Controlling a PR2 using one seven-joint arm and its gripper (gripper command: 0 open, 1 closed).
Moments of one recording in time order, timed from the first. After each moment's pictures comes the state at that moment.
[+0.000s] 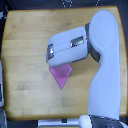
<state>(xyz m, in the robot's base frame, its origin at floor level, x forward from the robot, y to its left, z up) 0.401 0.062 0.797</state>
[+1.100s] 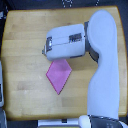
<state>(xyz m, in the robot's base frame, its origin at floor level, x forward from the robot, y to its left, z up) 0.431 0.072 0.790</state>
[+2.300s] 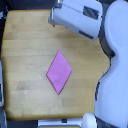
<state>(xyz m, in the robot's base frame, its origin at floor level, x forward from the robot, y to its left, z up) 0.532 0.004 0.927</state>
